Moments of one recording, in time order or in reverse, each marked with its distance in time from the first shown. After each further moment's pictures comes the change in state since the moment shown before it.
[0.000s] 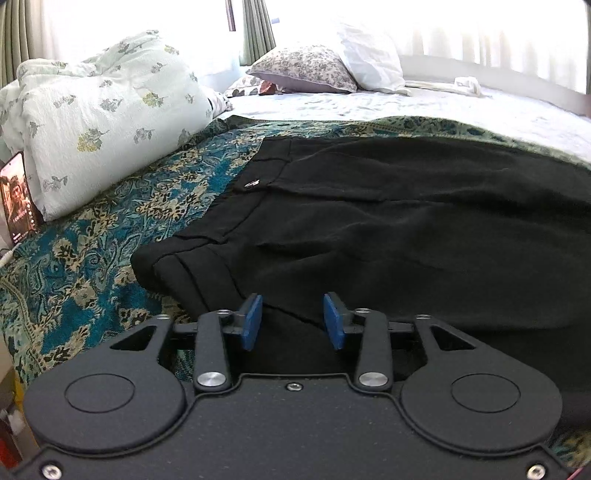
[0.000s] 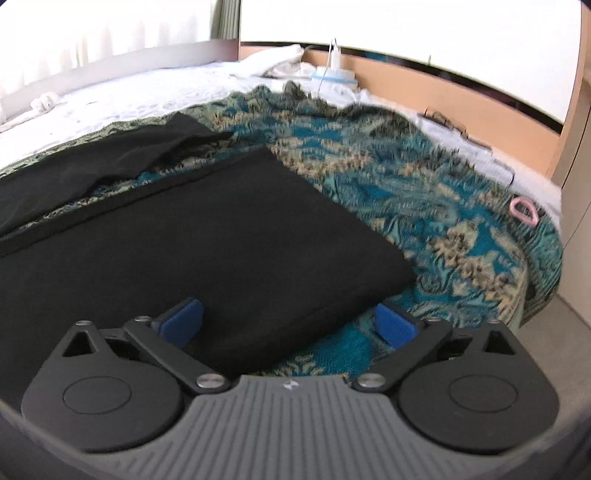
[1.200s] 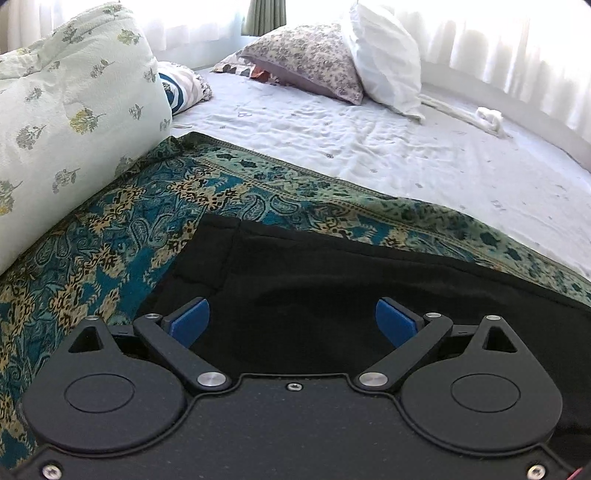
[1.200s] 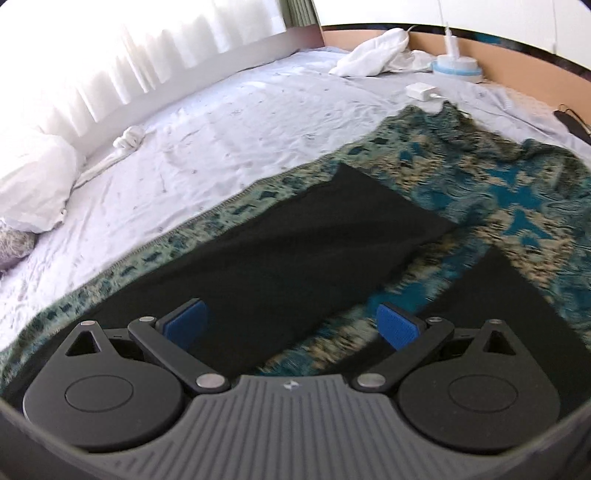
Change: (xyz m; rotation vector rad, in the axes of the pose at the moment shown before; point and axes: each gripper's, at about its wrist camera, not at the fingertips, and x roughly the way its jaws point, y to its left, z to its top) left arm 0.113 -0.037 0.196 -0.173 0.144 -0.058; right arm 0.025 0.143 0.166 0.148 0.138 0.377
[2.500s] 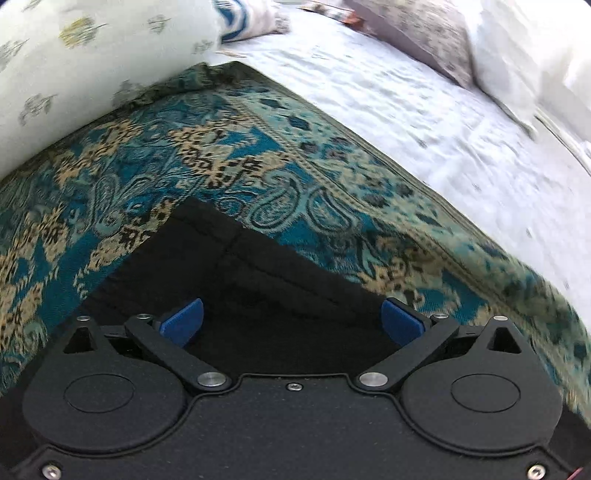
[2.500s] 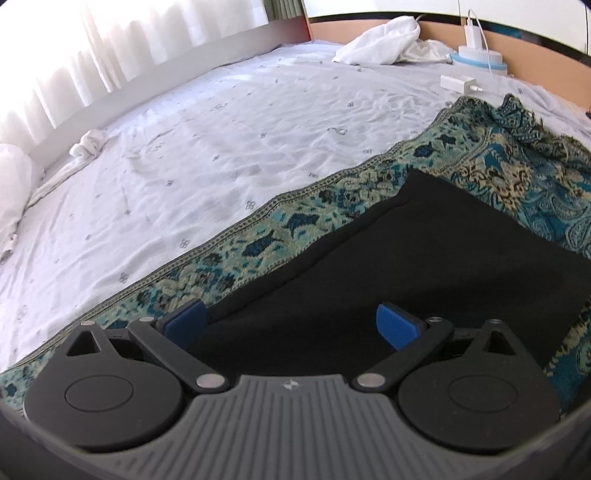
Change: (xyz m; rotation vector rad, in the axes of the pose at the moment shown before) left arm 0.153 -0.005 0.055 -0.317 0.161 0.189; right arm 0.165 0.067 0.034 0.043 -0.038 -0.129
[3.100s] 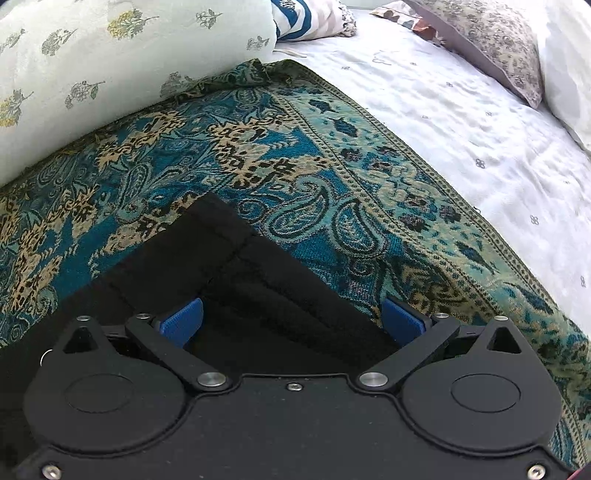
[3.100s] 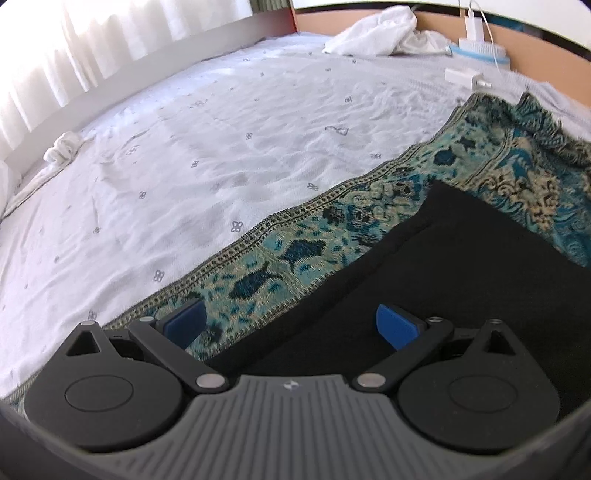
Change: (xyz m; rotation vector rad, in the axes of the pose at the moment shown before) left arm 0.019 -0.028 0.008 -0.118 -0.013 0.207; right arm 0.057 0.011 0.028 0.037 0.029 -0.050
